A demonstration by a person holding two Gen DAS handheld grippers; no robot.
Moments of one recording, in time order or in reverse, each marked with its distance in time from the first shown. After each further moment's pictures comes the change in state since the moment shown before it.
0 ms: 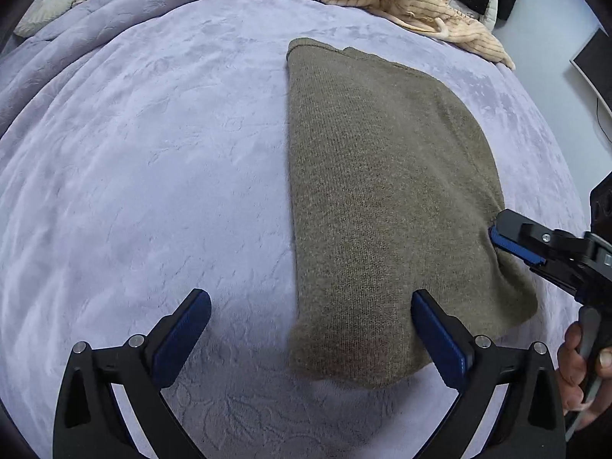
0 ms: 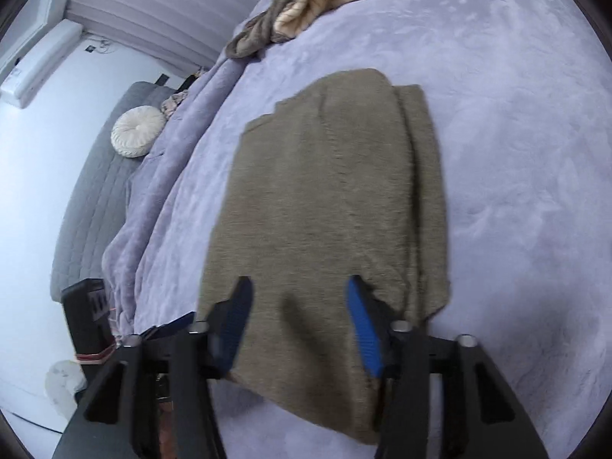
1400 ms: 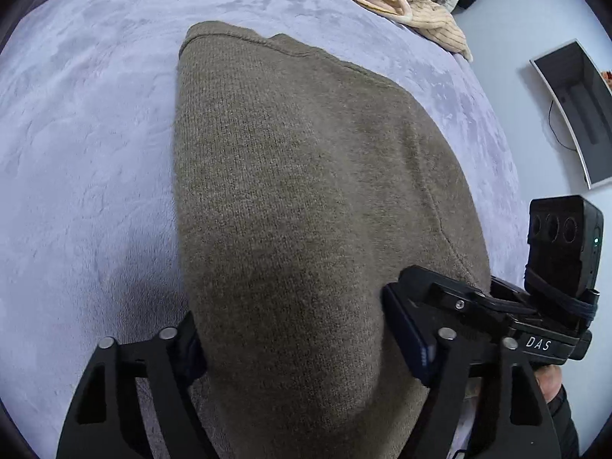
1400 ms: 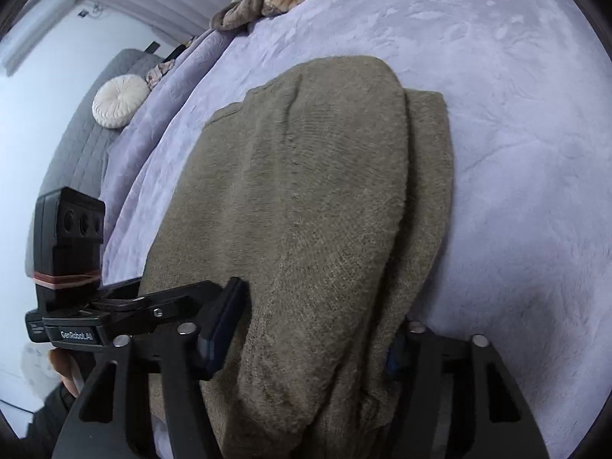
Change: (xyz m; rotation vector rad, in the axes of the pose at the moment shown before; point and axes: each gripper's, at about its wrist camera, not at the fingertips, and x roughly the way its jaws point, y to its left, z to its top) left arm 0.060 -0.022 0.085 0.034 0.142 -0.326; right arm 0.053 -0.004 0.043 -0.126 0.104 -0.077
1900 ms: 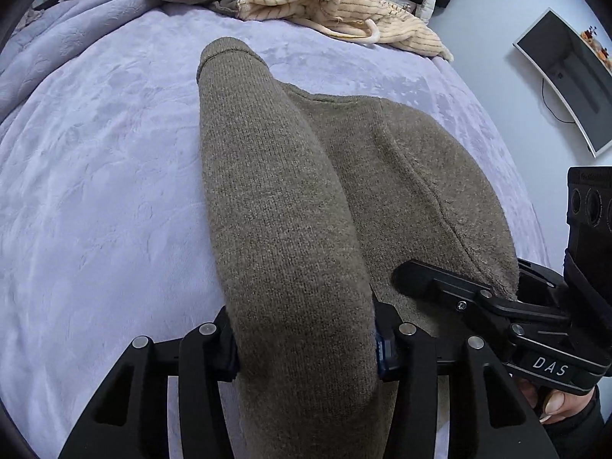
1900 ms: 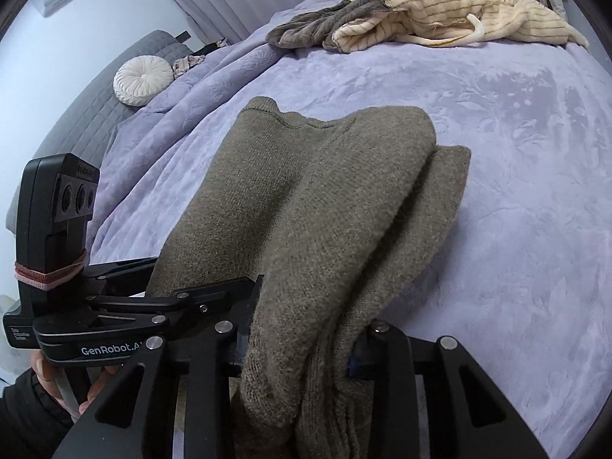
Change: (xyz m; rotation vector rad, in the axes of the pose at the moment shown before) left arm -0.059 -0.034 -0.033 0.111 -0.108 0.121; right arm -0.052 0.078 -0.026 -0.178 -0.101 -0.104
